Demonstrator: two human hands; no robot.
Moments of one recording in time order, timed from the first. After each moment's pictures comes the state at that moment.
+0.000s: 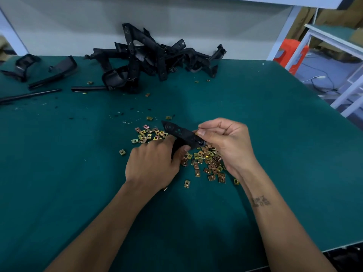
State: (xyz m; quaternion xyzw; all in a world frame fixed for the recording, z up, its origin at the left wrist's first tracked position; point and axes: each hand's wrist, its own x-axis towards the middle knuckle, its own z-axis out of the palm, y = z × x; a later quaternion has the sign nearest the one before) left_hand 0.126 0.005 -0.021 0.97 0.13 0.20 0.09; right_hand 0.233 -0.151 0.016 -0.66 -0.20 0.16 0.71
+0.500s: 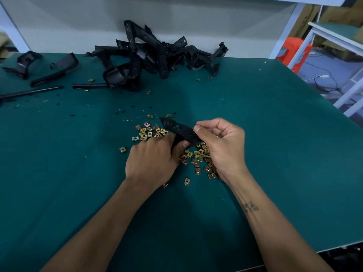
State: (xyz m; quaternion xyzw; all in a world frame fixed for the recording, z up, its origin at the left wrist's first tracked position) left_hand 0.128 0.007 -0.025 0.96 0.14 0.21 0.12; right_hand 0.219 -0.134 0.000 -0.65 -0.19 0.07 0.73
